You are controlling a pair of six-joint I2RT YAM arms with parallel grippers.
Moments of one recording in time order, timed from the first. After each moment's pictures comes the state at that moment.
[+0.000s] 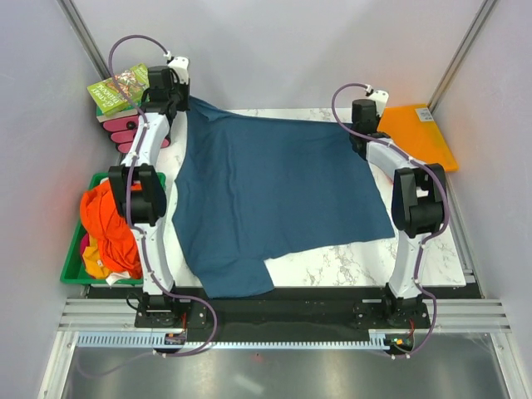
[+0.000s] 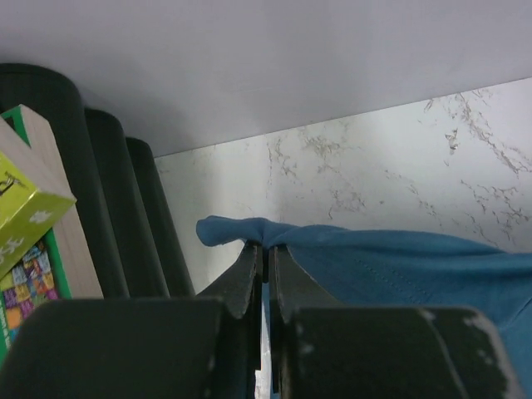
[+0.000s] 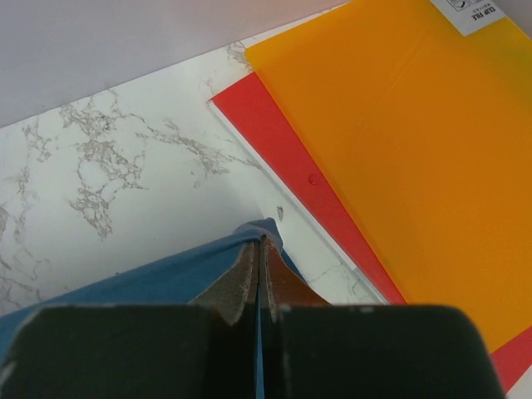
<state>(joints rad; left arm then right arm) 0.01 2.18 2.06 -0.29 0.10 0.19 0.16 2.04 1.54 0.04 0.52 0.26</state>
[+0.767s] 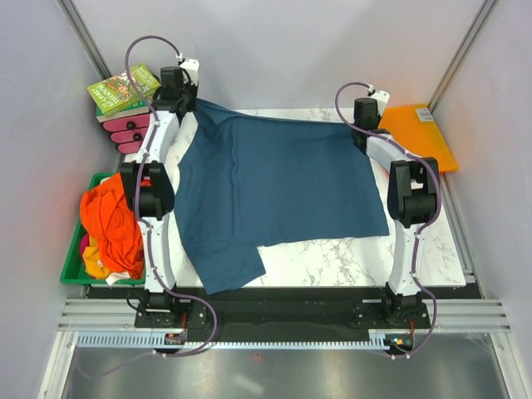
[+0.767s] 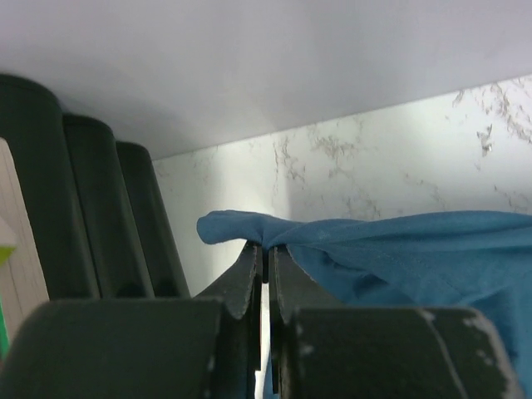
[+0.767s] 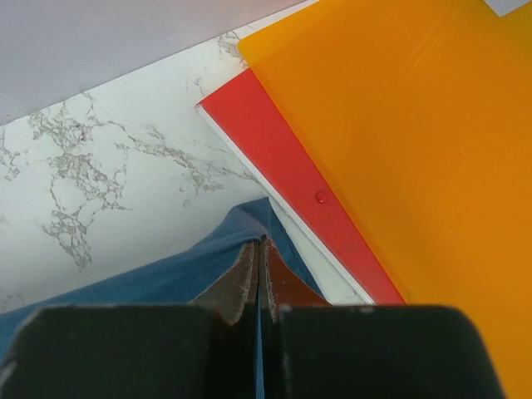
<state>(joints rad) -0.03 2.35 2.27 -0.37 0.01 0.23 0.11 2.19 1.68 0.00 0.48 0.29</state>
